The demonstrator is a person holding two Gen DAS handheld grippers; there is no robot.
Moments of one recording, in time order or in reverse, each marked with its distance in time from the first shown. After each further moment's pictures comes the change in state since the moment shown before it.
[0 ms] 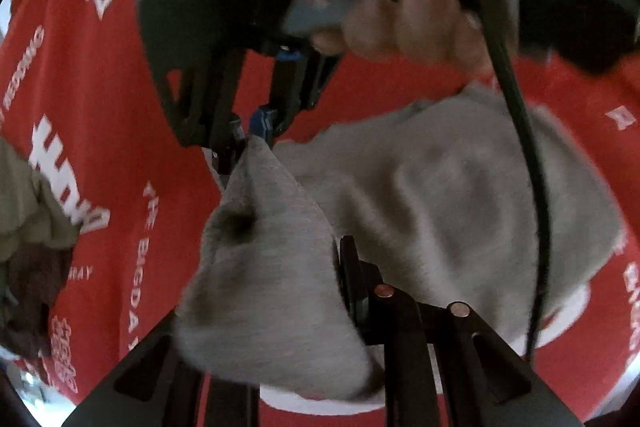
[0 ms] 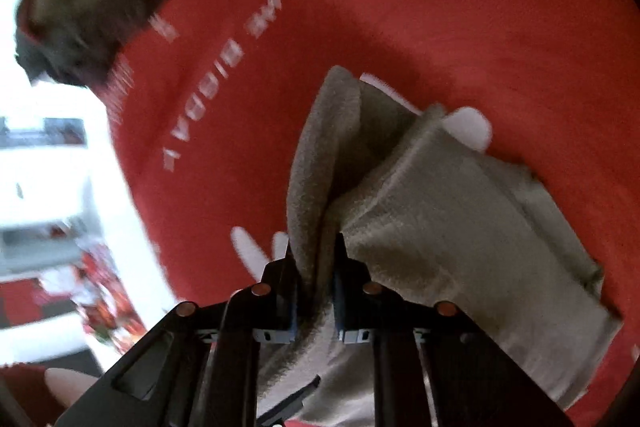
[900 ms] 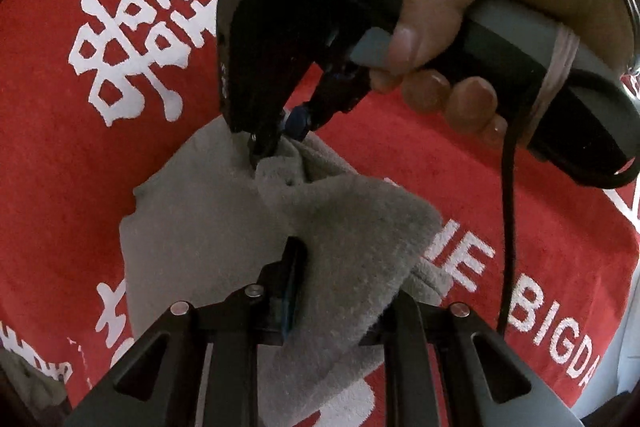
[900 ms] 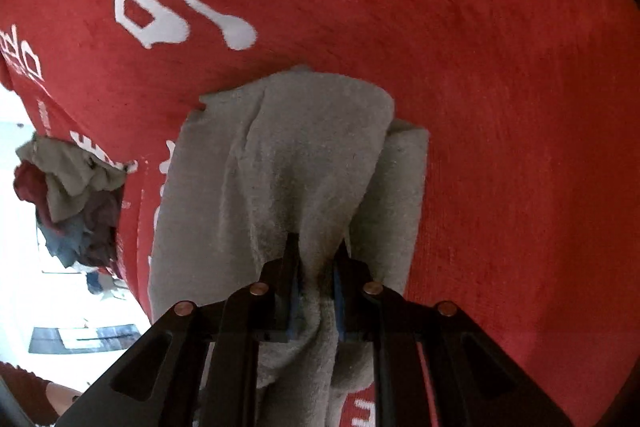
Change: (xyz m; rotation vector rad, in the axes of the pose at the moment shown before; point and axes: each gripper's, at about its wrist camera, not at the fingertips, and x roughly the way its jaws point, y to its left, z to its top) left arm 0.005 -0.262 0.016 0.498 -0.018 -0.221; right arm -0.092 -0.278 -0.302 0.578 -0.496 0.090
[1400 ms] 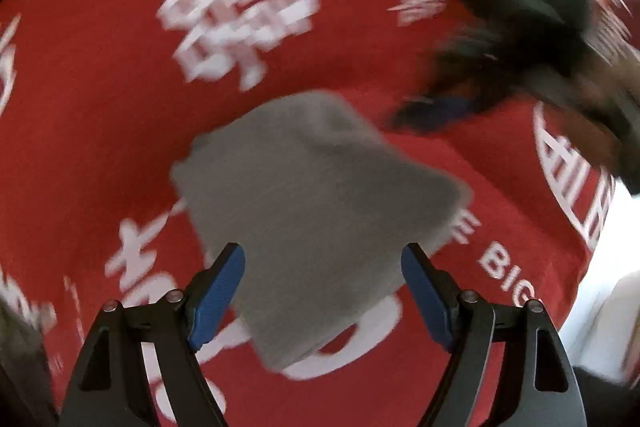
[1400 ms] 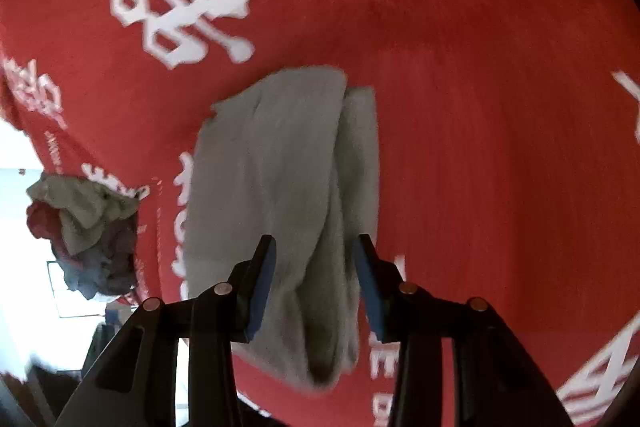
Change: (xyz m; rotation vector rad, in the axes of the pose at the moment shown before) left arm -0.064 0.092 -0.037 -0.240 0.044 -0.075; right arm -0.078 0.002 -0.066 0.131 -0.043 0.007
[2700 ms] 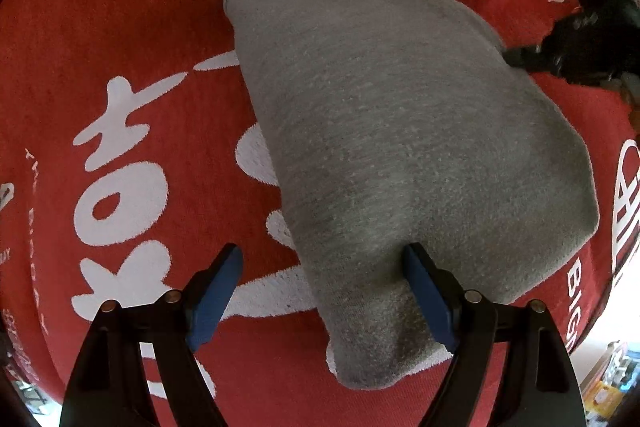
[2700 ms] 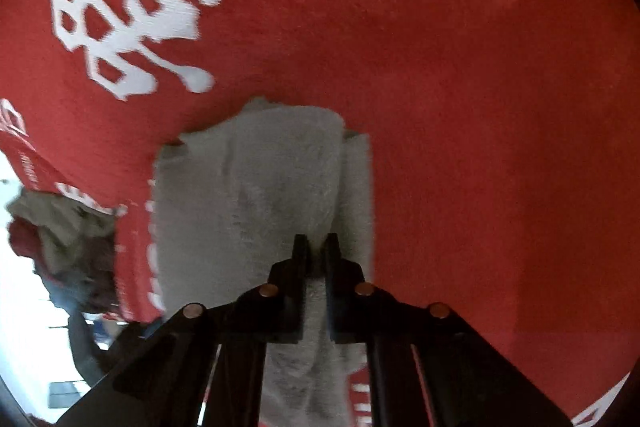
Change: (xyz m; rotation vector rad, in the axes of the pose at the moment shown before) left arm 0.097 0.067 -0.042 -0.299 0.268 -0.022; right arm 0.058 -0.006 0.063 0.040 0.016 -0.156
